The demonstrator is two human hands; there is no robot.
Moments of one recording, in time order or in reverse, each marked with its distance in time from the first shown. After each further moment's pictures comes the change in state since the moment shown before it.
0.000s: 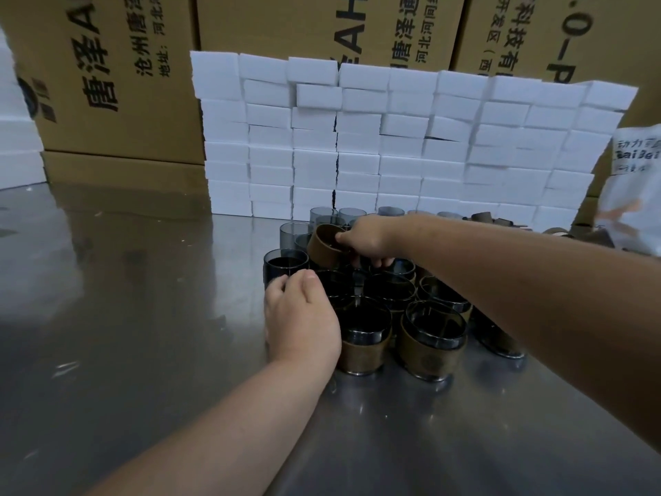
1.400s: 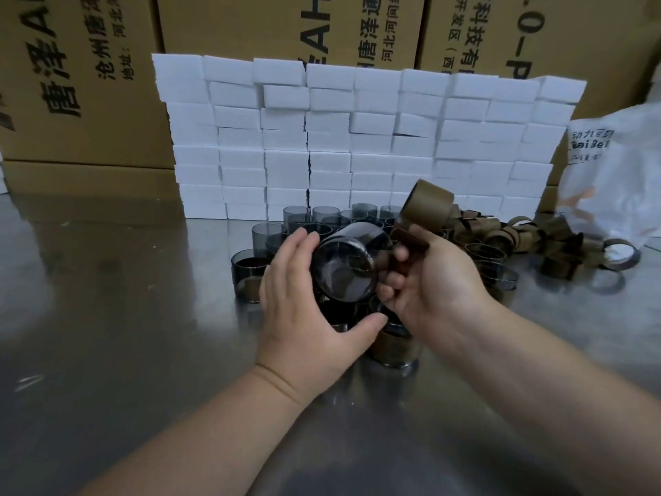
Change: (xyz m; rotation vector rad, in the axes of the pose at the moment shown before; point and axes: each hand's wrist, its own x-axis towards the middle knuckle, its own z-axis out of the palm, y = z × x) left_hand -0.034 0.019 -0.007 0.084 -0.012 0.777; right_hand -0.132 0.019 0.018 1.814 0.364 0.085
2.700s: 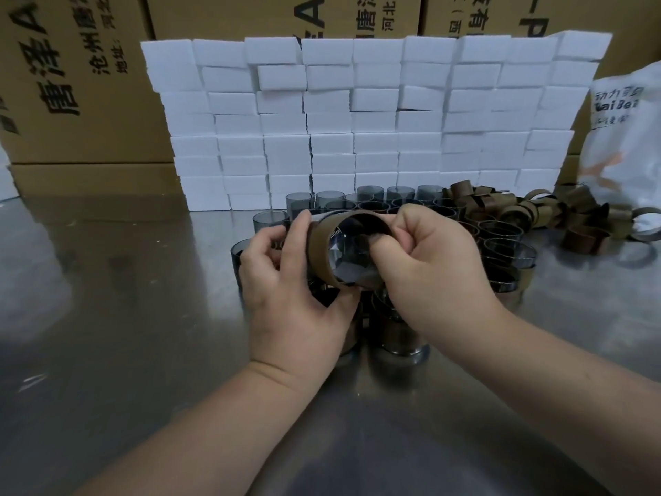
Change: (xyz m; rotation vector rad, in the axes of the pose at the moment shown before) left_hand 0.001 -0.002 -0.001 0.075 0.112 -0.060; right_hand -0.009 0.018 -0.019 -0.791 -0.195 -0.821
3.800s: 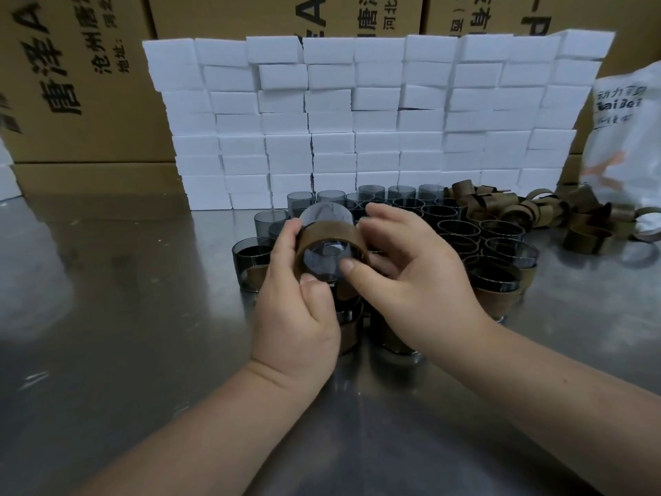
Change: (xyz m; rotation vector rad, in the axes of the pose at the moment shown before) left_hand -0.003 0.007 -0.002 -0.237 -0.043 -0.131; right_hand -0.008 0.002 0.007 0.072 -0.143 0.067
